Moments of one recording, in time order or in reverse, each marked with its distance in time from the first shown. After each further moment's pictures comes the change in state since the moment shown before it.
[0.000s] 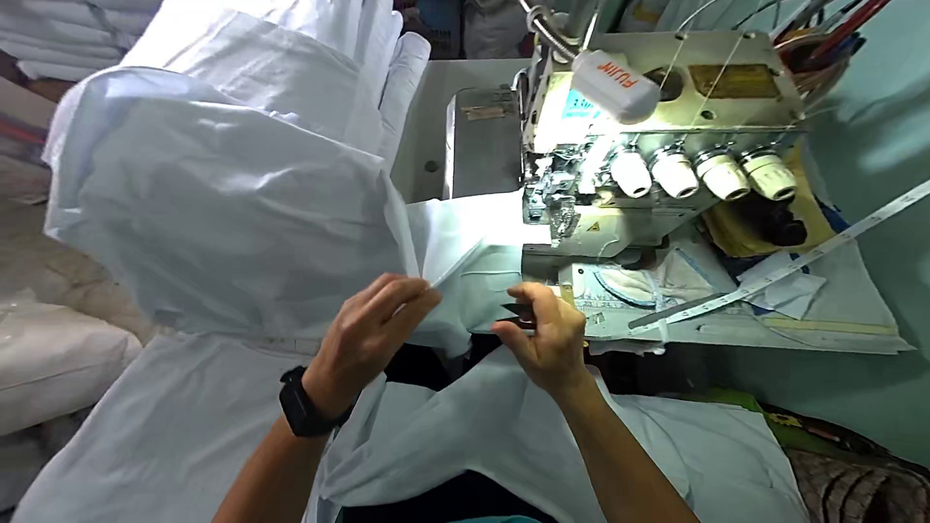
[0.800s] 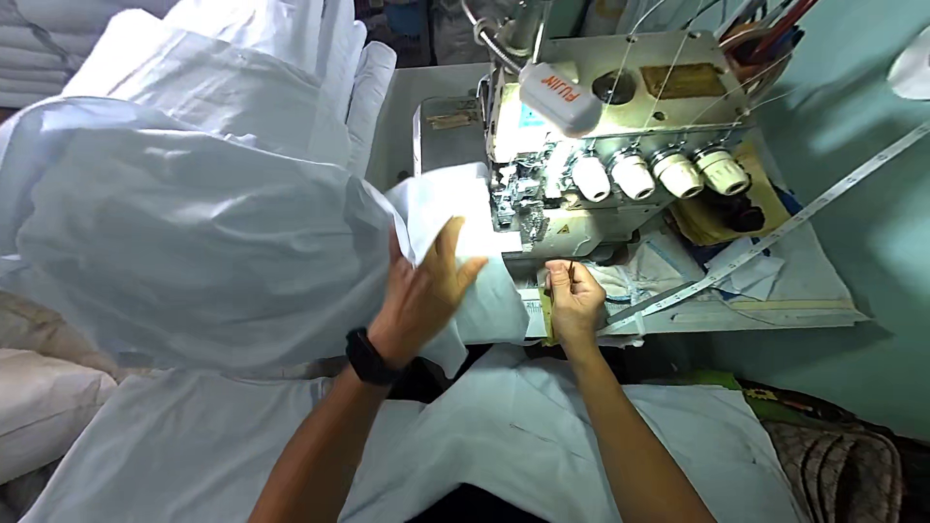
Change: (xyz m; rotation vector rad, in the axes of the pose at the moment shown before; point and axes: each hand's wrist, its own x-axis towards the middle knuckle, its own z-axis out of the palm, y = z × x) left_hand 0.074 -0.004 0.073 0.041 -0.254 -0.415; right_hand -0.013 0.082 -0.008 0.296 0.275 0.573
